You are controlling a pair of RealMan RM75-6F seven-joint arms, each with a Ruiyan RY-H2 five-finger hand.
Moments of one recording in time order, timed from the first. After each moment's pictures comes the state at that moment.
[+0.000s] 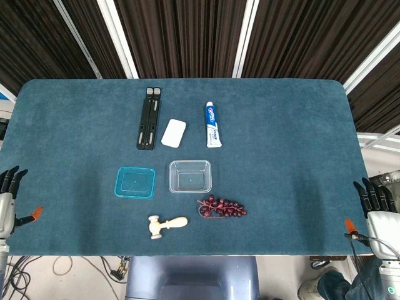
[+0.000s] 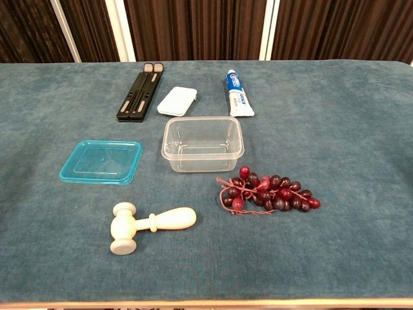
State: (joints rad) left arm -0.10 -1.15 -0.11 -1.72 1.28 1.44 0.14; right arm 0.02 -1.11 0.07 -1.61 -1.52 1.54 -0.05
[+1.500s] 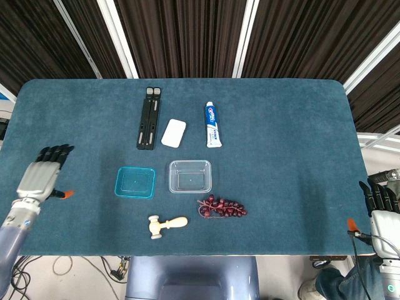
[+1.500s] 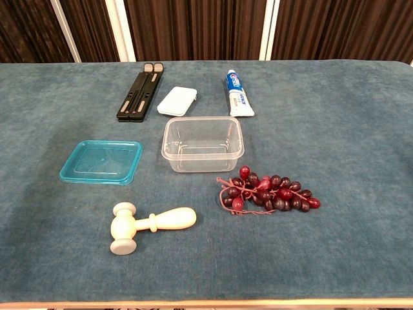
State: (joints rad) left arm -0.45 -1.05 -0.18 -1.75 1.07 0.96 0.32; right arm 0.02 -1.11 0.09 -1.66 -1.43 1.51 -0.05
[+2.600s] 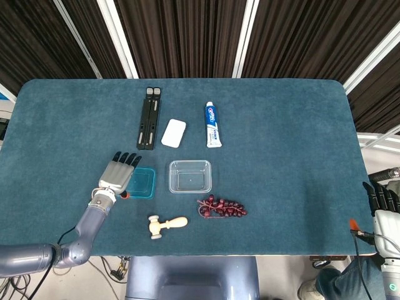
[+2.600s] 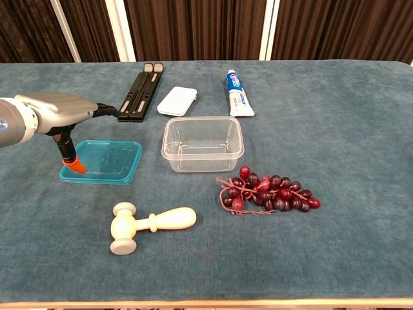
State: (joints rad) left arm -0.84 -1.48 -0.08 -1.60 0.61 0.98 0.82; right arm 0.02 -1.09 0.10 -1.69 -1.37 1.48 -0.04
